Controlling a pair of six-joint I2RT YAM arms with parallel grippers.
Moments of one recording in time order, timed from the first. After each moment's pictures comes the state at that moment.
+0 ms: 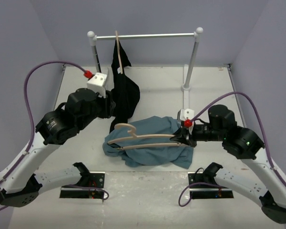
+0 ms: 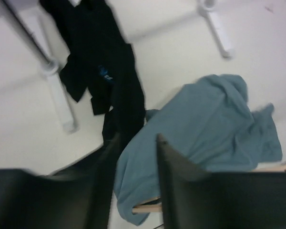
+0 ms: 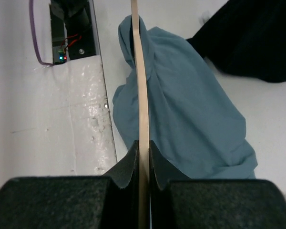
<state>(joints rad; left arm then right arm) -0.81 1.00 1.44 -0.92 -0.35 -0.27 0.73 0.78 1.15 -0.87 -0.57 -0.30</state>
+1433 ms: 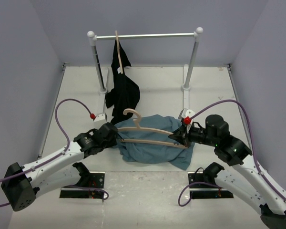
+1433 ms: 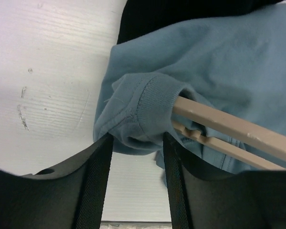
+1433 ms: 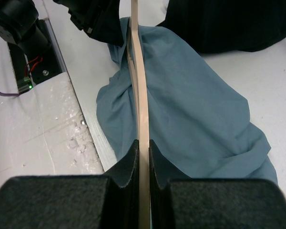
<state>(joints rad) -0.81 0.93 0.58 -0.68 -0.47 -0.96 0.66 0.64 0.78 -0.54 -0.47 -0.09</state>
